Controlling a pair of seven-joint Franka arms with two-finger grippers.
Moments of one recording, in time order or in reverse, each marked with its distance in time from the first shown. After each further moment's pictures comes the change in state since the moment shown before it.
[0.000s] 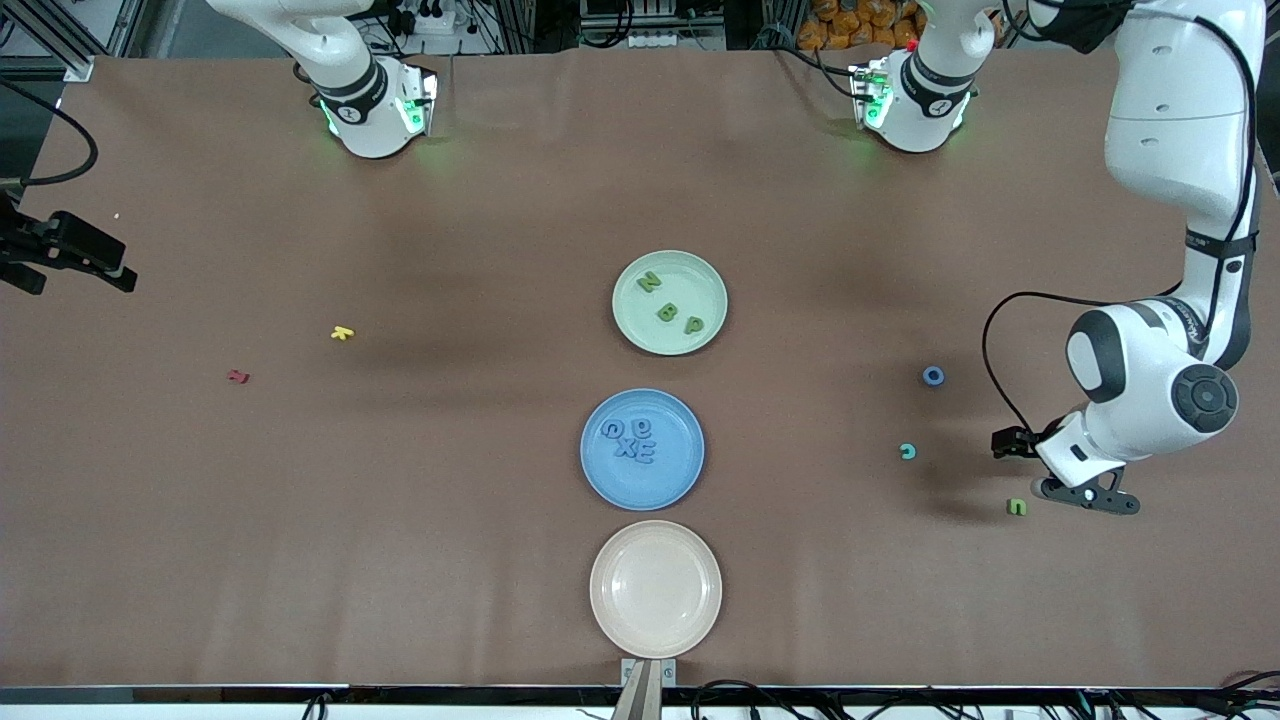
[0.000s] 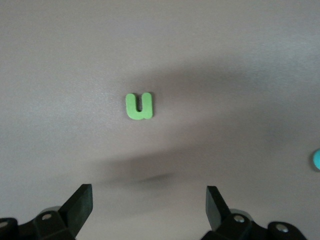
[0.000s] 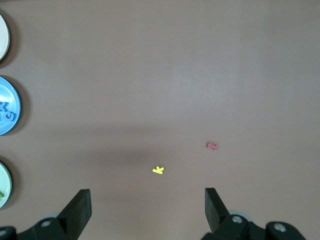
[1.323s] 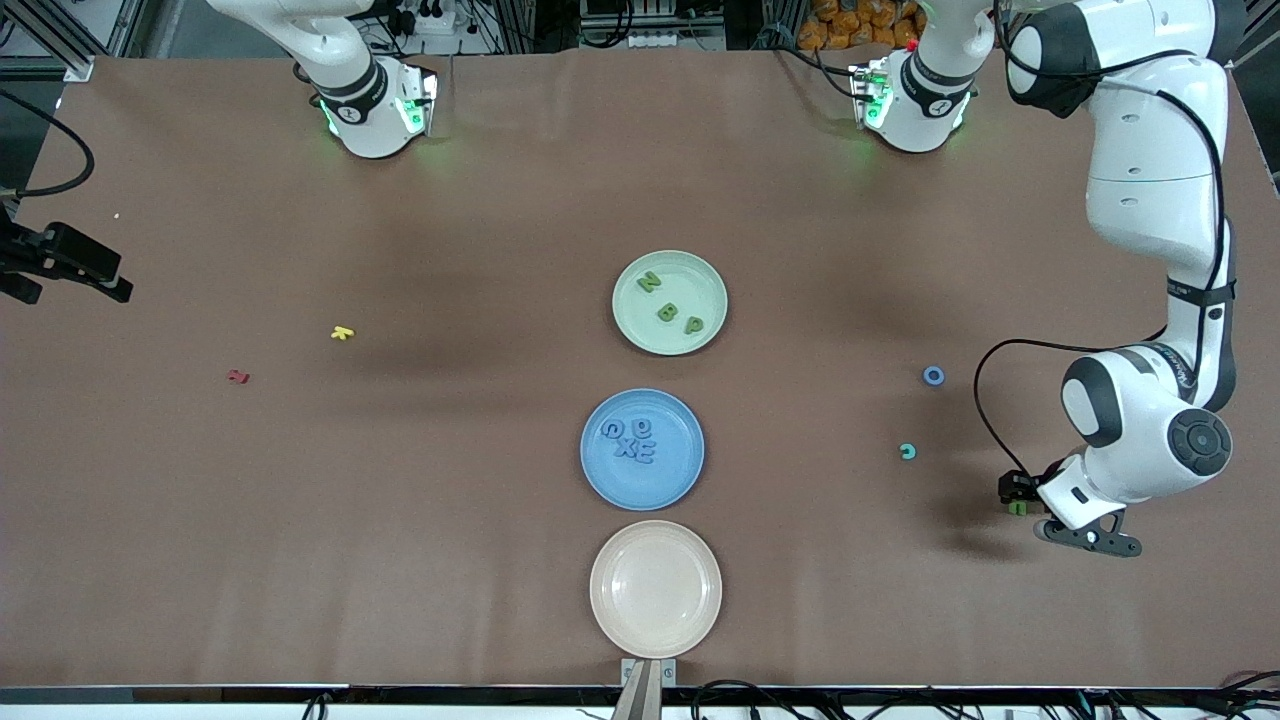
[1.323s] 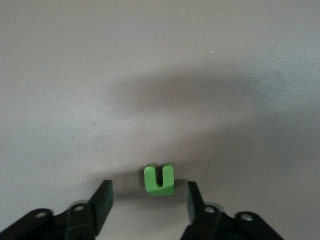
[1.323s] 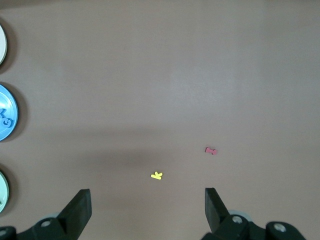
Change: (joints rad) left arm -0.001 0.193 0.015 0.245 -0.043 0.005 0.019; right arm -0.011 0.012 0.002 0.000 0.000 0.028 0.000
